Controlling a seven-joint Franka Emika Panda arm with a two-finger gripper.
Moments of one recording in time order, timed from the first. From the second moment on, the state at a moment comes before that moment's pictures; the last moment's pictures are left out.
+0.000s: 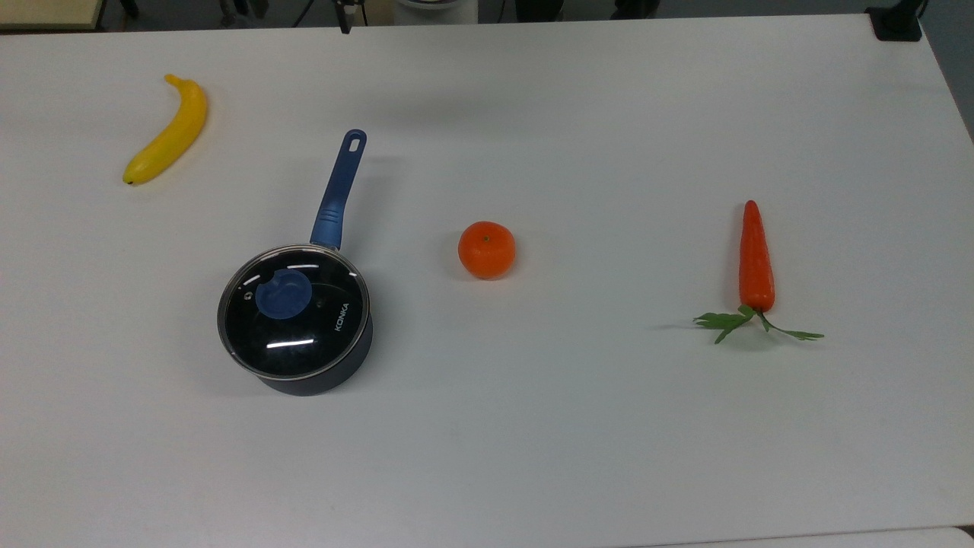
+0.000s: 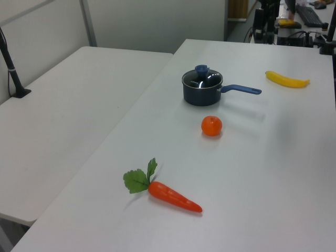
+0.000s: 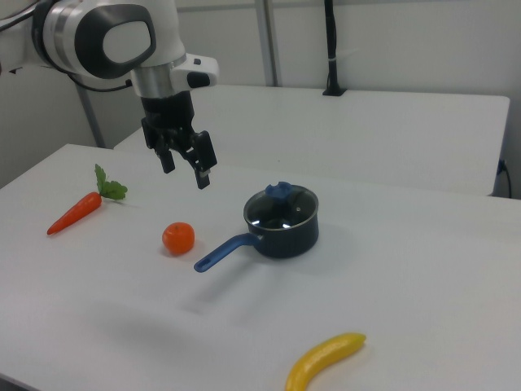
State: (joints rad) arm 0.02 -0.02 -0.12 -1.68 0.01 1.68 0.06
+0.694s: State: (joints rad) arm 0.02 -0.03 -0.12 -1.68 0.01 1.66 0.06
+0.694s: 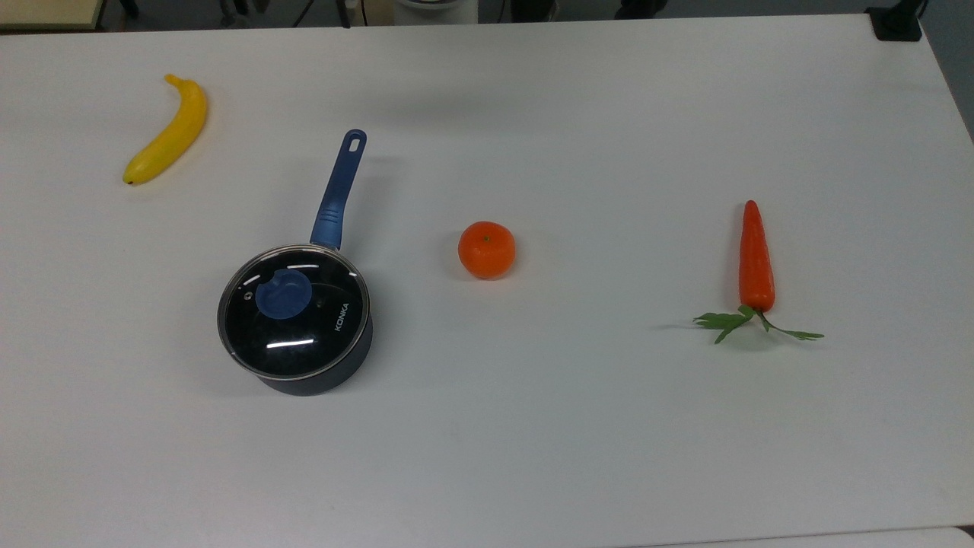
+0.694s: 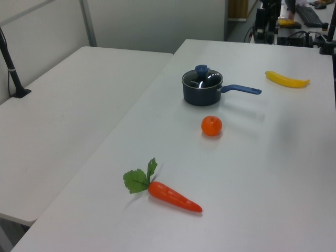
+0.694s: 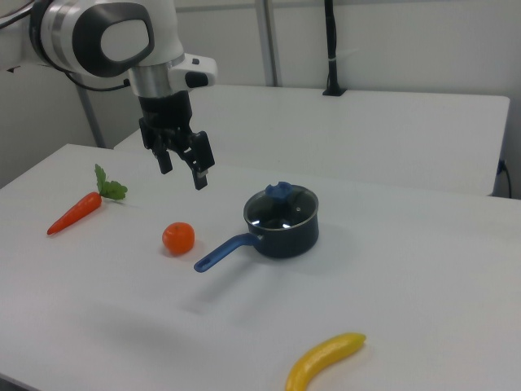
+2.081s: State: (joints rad) arm 0.00 0.01 -0.12 -1.64 0.01 1.75 0.13
